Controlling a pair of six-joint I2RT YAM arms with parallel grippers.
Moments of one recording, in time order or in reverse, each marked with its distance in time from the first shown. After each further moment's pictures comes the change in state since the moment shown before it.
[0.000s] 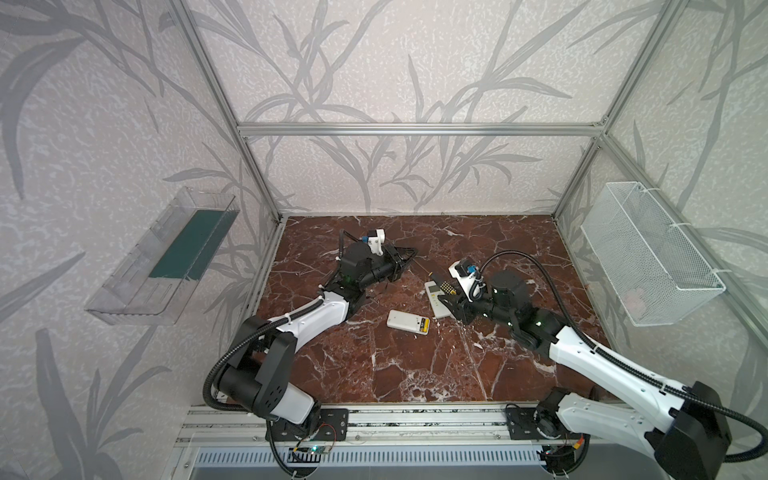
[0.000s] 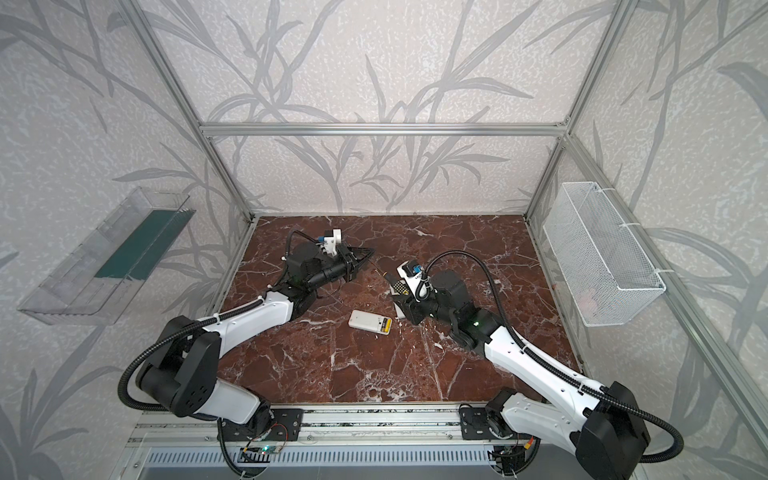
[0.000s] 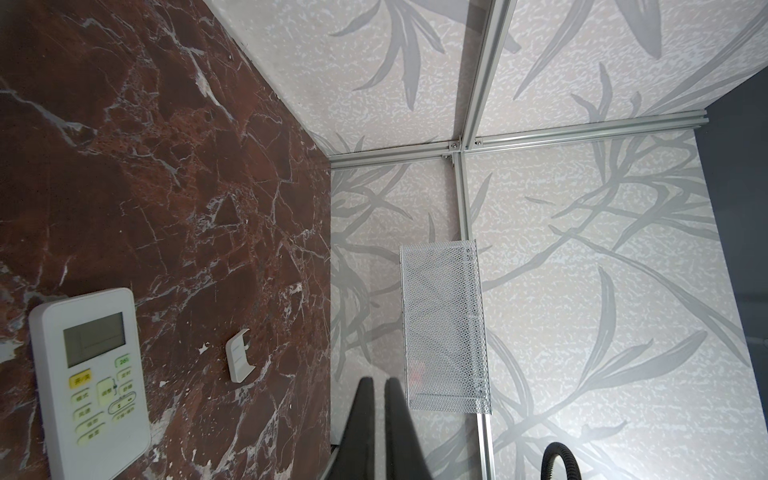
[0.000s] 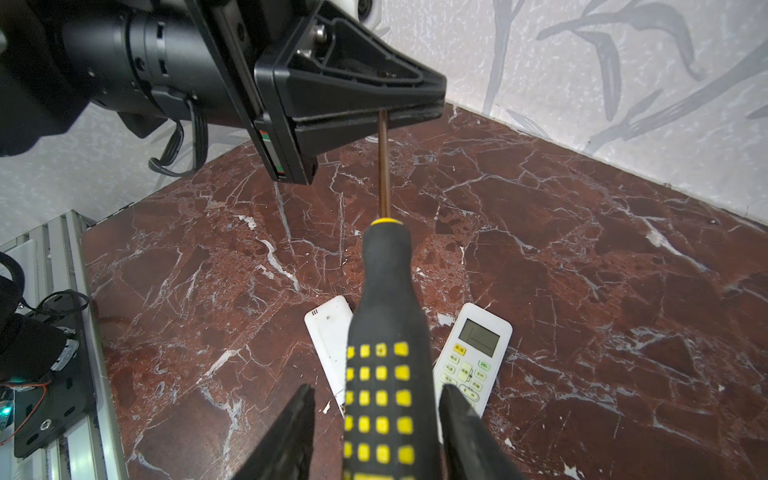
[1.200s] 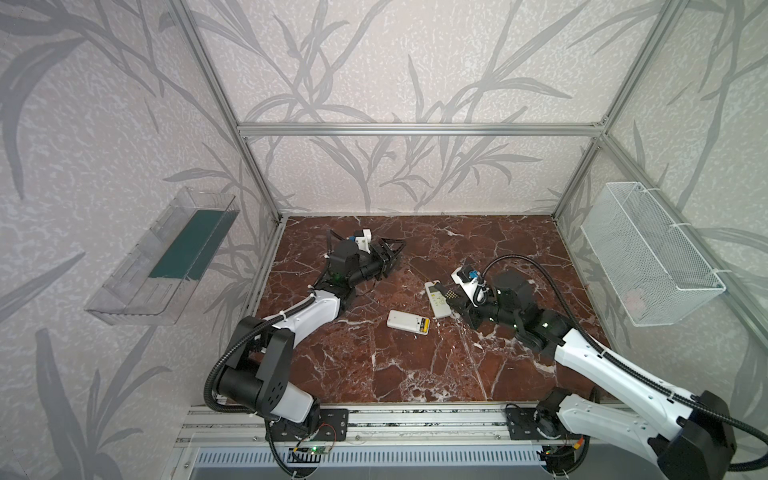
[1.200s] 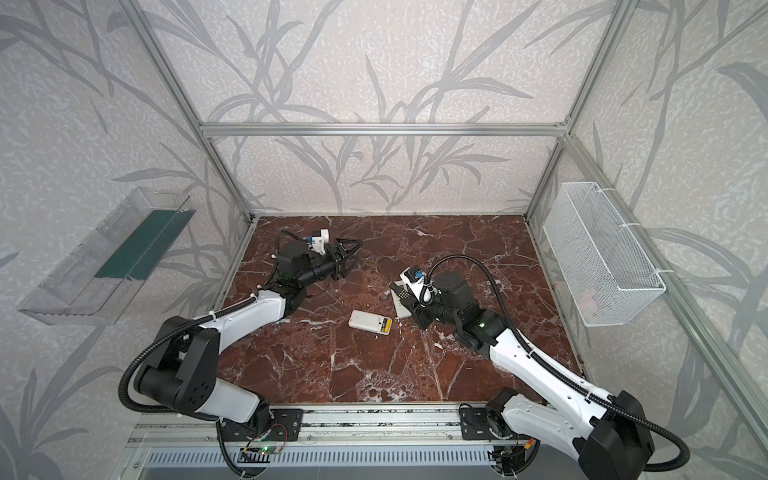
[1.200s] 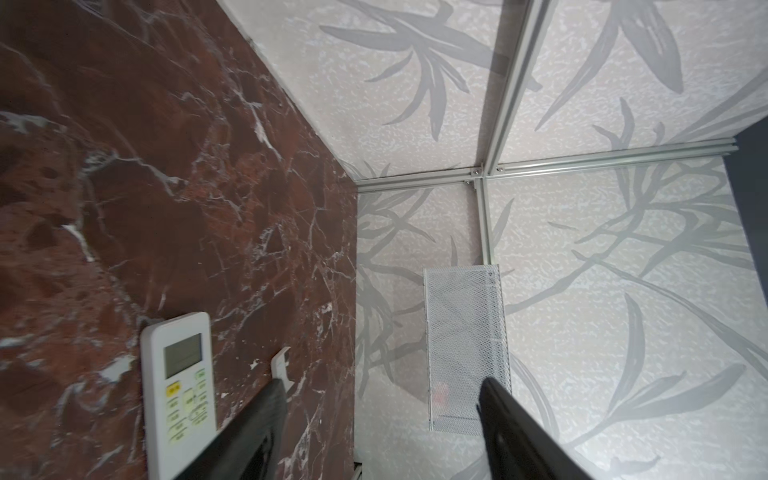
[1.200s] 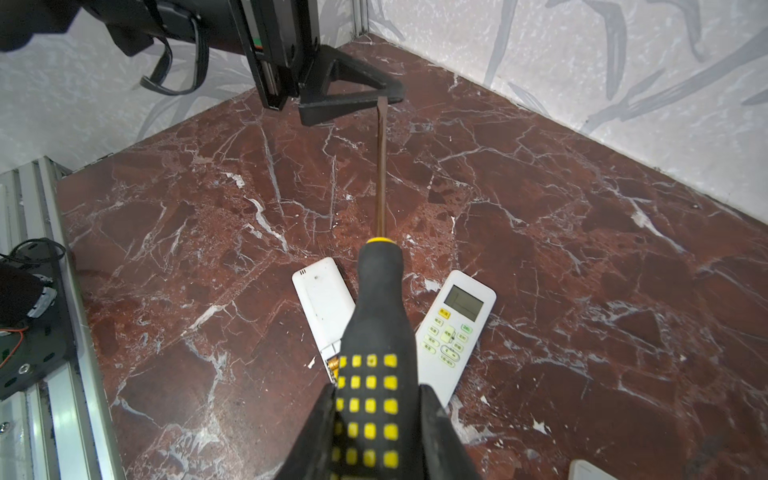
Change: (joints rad) left arm 0.130 0.000 -0.013 -0.100 0.047 0.109; right arm -0.018 -0.063 0.002 -0.157 0.004 -0.112
